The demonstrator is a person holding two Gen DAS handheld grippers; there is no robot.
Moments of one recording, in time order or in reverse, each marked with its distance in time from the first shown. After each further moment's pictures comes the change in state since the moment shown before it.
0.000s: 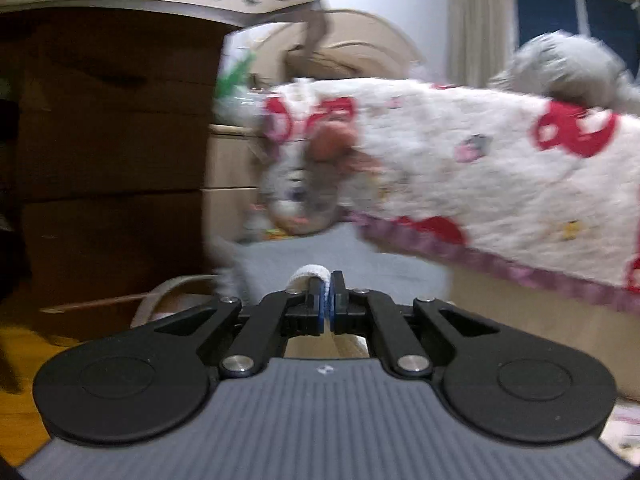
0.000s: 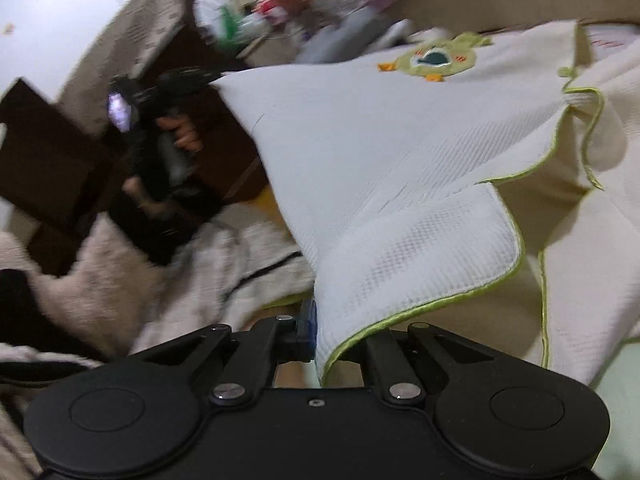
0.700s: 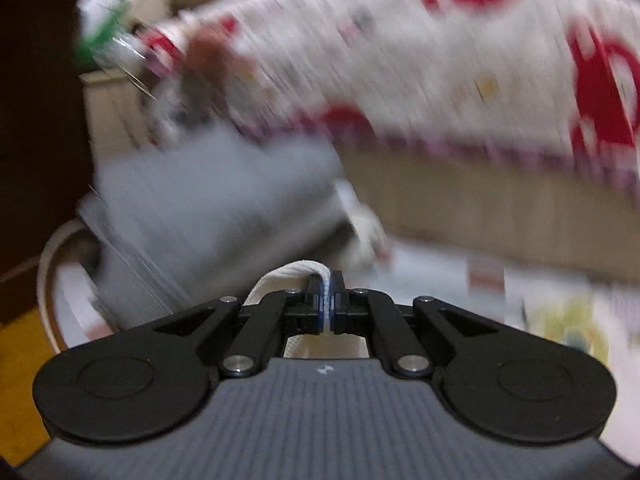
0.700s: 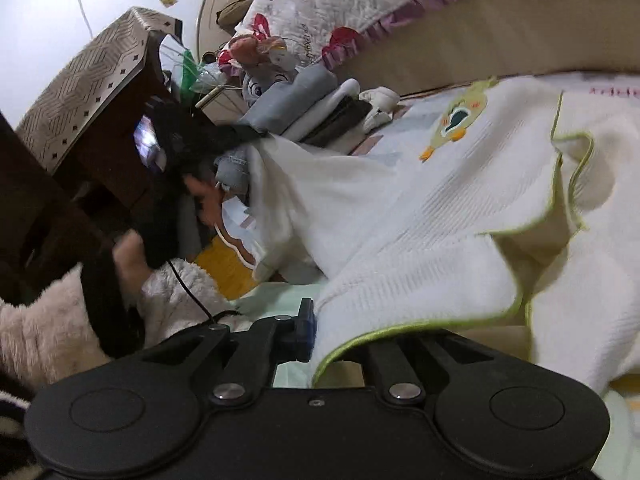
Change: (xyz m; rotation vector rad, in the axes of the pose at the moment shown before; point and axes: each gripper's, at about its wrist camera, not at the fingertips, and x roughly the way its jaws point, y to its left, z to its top) left arm 0.024 -0.103 -0.065 0.131 0.104 -0.222; right arm -0.012 -0.010 -0.005 -0.038 -0.206 -0.227
